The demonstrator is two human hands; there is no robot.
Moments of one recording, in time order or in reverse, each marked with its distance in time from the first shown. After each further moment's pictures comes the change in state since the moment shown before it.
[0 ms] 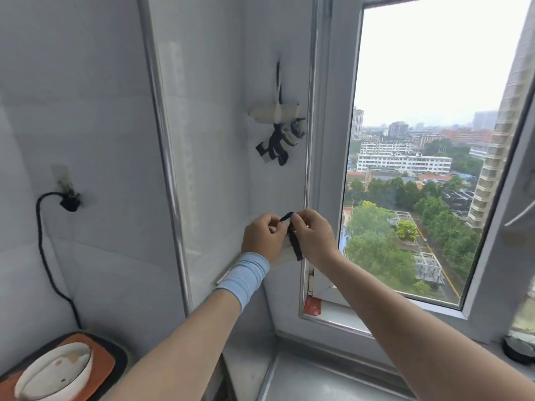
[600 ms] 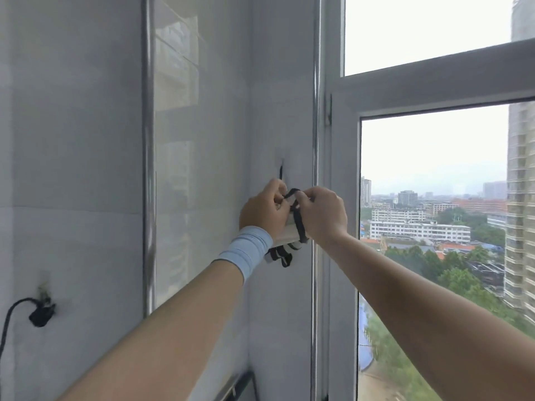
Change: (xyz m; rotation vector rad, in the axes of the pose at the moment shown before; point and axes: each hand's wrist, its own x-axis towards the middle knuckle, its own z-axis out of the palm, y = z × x) left_hand 0.197 0.146 -0.057 0.166 0.249 0.450; right_hand 0.188 -0.167 -0.048 -0.255 0.318 -0.356
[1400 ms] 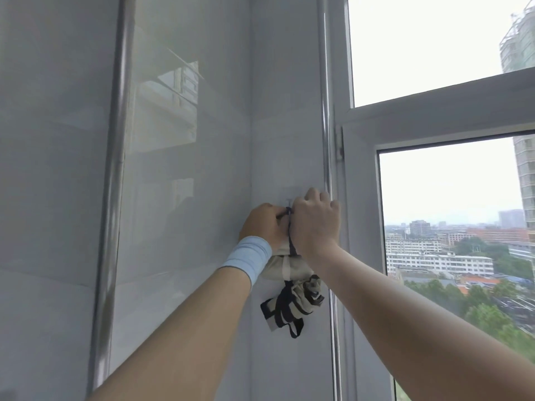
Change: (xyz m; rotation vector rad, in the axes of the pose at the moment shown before) left_hand 0.119 -0.054 0.045 0.107 -0.127 0.007; right_hand 0.104 -0.010 0.065 -0.726 0.235 -0.374
